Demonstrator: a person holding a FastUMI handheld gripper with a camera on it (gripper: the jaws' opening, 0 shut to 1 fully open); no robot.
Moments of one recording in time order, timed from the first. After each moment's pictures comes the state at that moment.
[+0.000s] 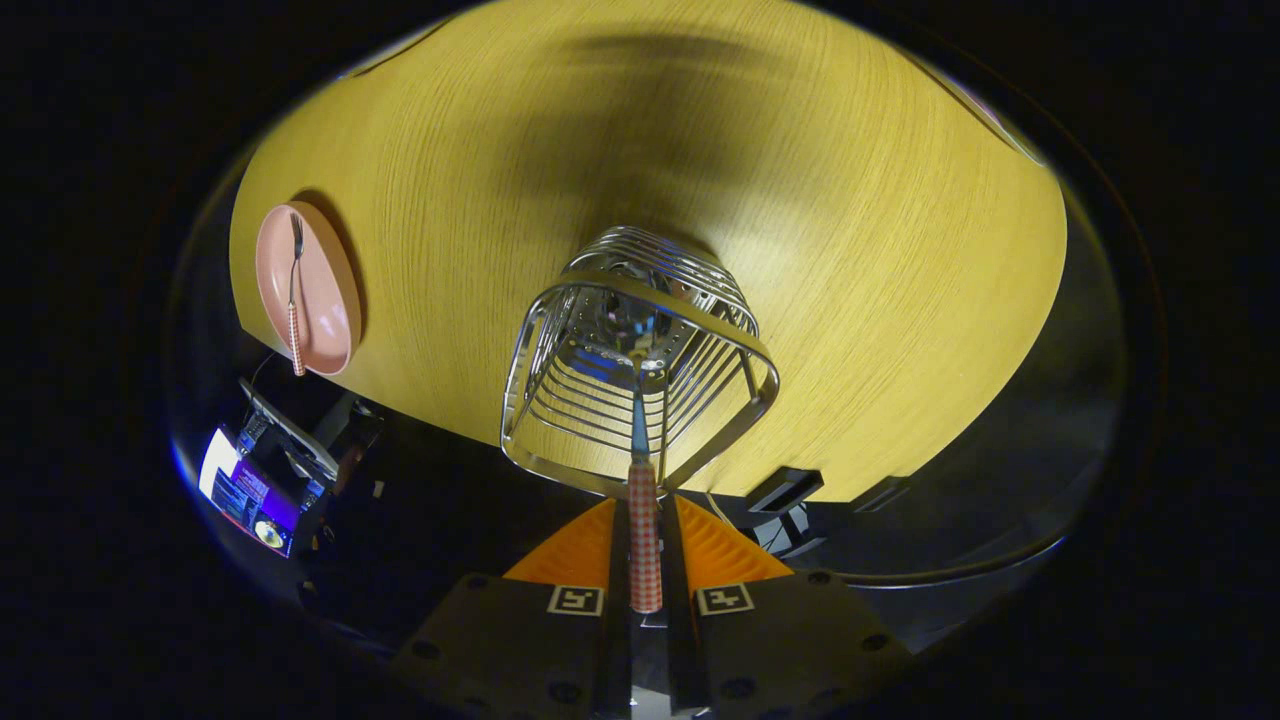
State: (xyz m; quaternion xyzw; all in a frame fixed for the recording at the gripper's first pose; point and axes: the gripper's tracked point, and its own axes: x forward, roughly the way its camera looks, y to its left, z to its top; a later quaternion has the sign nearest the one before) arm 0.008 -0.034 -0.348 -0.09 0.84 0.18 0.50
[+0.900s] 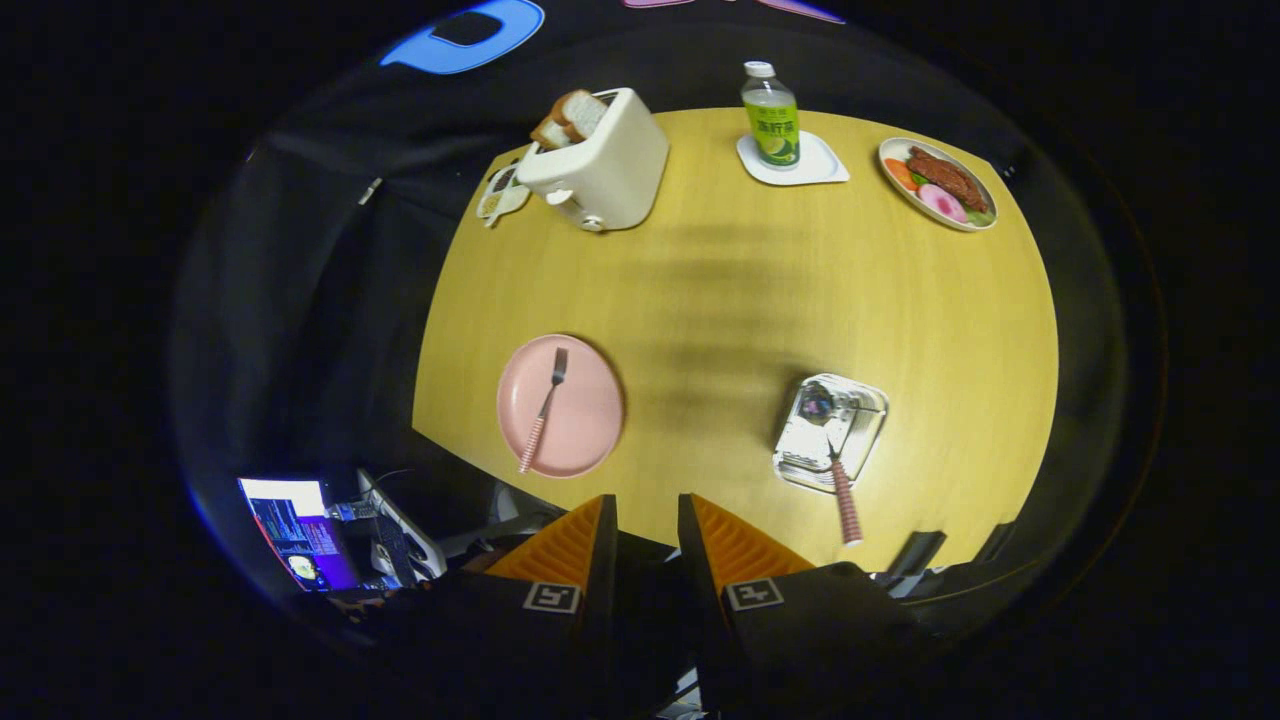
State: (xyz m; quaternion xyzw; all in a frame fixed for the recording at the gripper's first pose) arm -0.006 0.114 -0.203 0.13 0.61 0.28 0.73
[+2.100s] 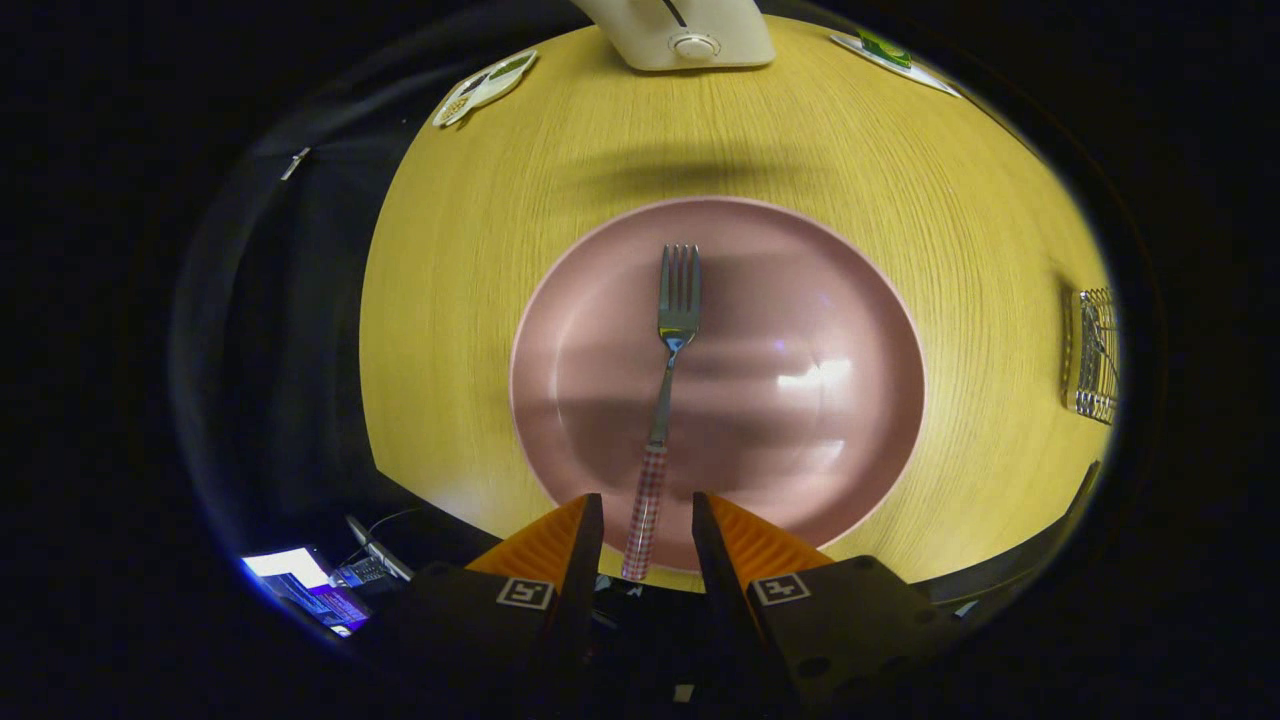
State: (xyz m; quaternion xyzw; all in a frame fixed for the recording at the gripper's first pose) arm -0.053 0.347 -0.363 0.13 0.68 0.20 0.69
